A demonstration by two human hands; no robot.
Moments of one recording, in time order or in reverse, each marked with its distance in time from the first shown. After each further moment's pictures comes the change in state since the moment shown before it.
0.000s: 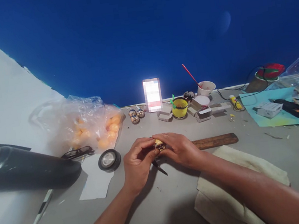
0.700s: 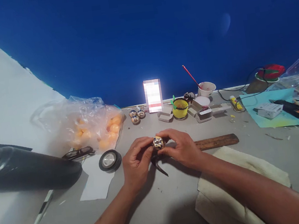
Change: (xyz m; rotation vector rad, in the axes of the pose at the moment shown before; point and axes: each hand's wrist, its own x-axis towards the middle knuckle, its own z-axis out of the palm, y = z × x) left_hand 0.001 0.001 -0.006 0.155 0.023 0.082; right_hand 0.002 -0.007 0.000 0.136 0.155 0.211
